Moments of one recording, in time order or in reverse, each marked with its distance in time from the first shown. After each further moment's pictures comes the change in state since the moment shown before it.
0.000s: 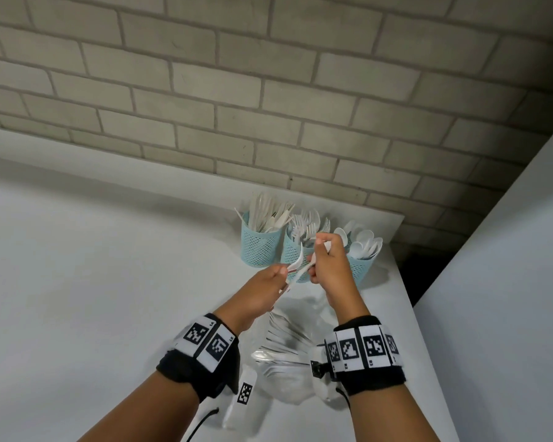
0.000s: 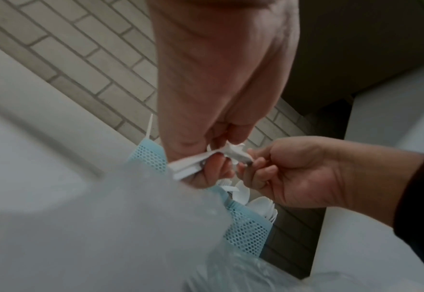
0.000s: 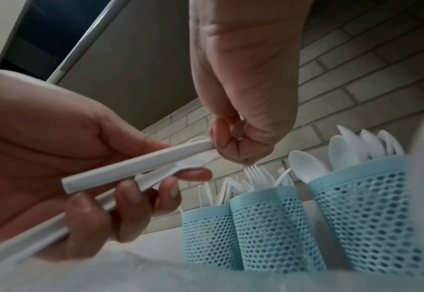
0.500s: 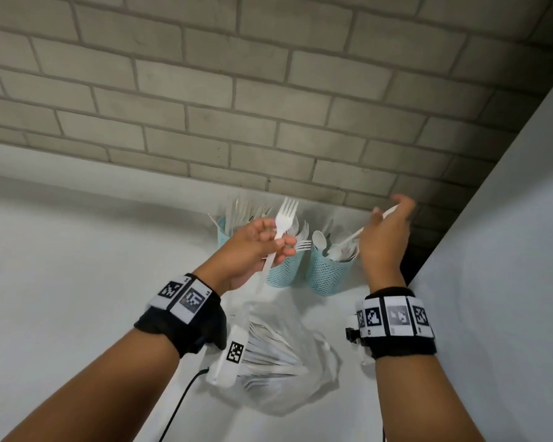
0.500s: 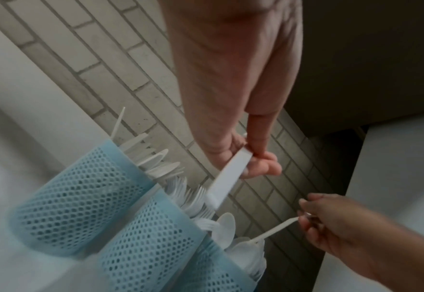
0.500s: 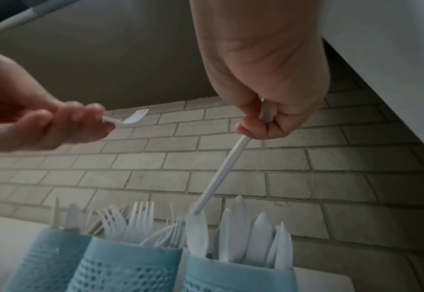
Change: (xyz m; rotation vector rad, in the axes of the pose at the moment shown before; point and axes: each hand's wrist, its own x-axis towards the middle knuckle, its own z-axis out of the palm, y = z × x) left_hand 0.034 0.058 -0.014 -0.467 -0.136 0.174; right_hand 0.041 -0.031 -0.086 -0.286 0.627 -0.281
